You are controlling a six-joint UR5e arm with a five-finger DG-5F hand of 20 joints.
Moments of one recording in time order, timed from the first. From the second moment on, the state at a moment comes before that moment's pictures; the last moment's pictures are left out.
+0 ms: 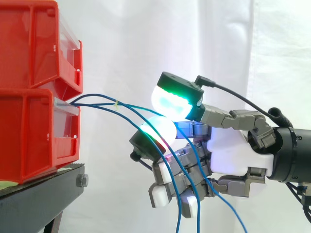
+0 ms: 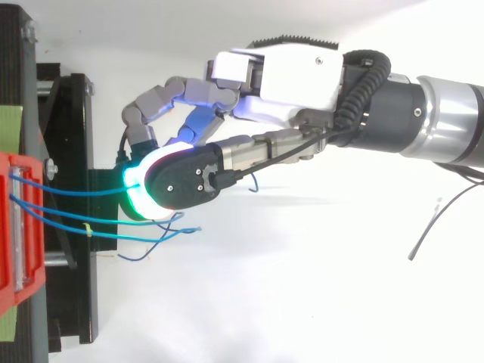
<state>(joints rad) 0.07 -2.33 -1.27 -2.57 -1.43 -0.13</state>
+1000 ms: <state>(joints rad) 0.07 -2.33 -1.27 -2.57 -1.41 -0.15</state>
